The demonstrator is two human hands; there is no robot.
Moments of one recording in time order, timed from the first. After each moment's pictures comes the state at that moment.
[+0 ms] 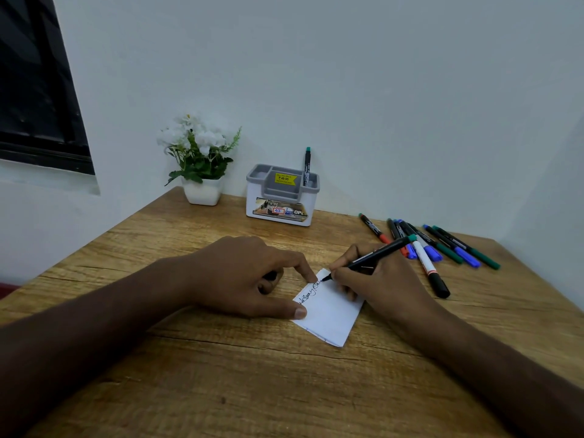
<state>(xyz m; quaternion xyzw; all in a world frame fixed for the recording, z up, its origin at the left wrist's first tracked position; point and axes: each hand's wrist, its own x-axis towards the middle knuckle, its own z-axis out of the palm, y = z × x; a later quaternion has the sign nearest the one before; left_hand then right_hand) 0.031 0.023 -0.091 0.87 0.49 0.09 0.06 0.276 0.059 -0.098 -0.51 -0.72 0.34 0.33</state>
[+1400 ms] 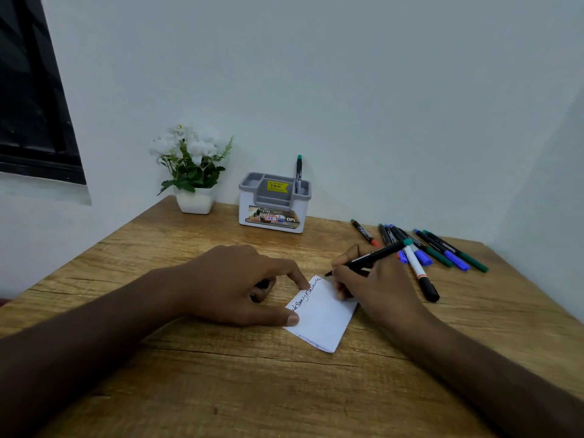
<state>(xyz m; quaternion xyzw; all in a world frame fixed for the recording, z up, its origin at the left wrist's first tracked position) 0.031 0.023 -0.091 0.86 0.50 0.07 0.06 0.276 0.056 -0.098 -0.52 -0.68 0.33 0.40</state>
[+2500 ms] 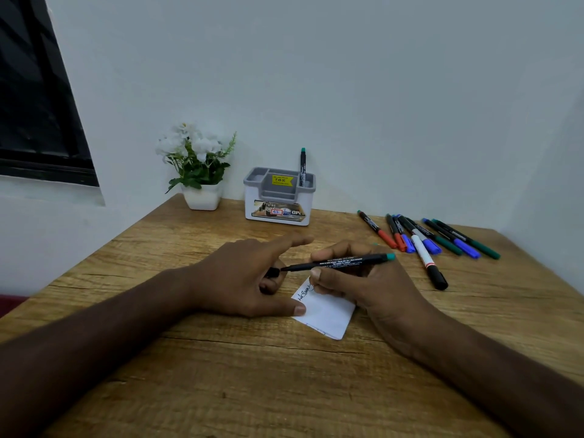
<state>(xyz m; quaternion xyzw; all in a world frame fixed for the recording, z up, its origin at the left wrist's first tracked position) 0.040 0.020 -0.096 0.84 0.51 0.16 0.12 0.274 0.030 -0.096 -0.37 -0.62 0.55 0.41</state>
